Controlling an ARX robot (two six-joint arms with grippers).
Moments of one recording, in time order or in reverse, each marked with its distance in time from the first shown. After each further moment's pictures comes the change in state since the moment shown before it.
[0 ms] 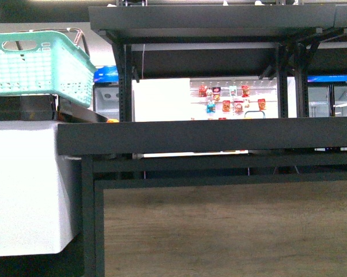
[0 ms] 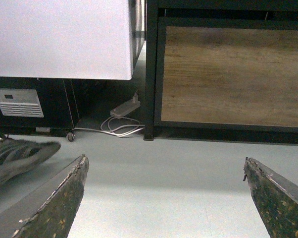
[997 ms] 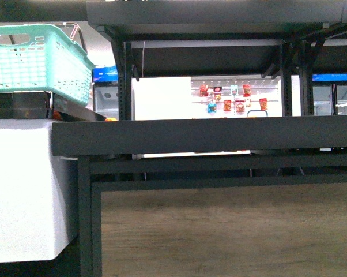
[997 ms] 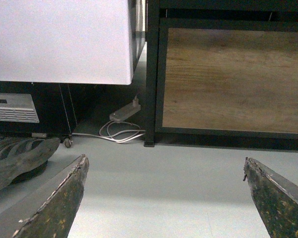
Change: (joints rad) left arm 0.000 0.000 0.000 0.000 0.000 0.000; right arm 0.000 0.000 0.000 0.000 0.000 0.000
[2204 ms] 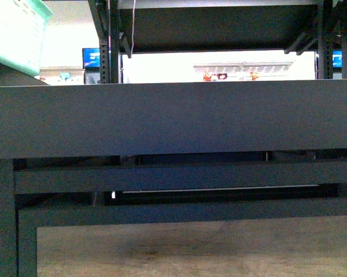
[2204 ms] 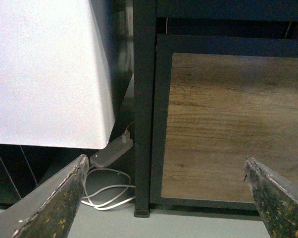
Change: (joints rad) left arm 0.000 0.000 0.000 0.000 0.000 0.000; right arm 0.000 -0.001 0.000 0.000 0.003 0.000
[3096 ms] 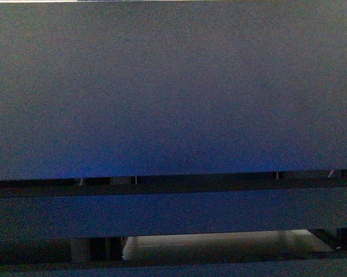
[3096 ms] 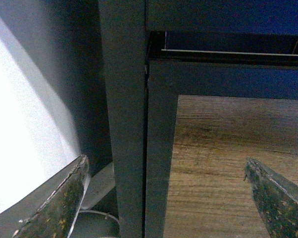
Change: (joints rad) left arm 0.000 0.002 0.000 0.000 0.001 0.000; right arm 0.000 0.002 0.000 0.000 -0.001 0.000
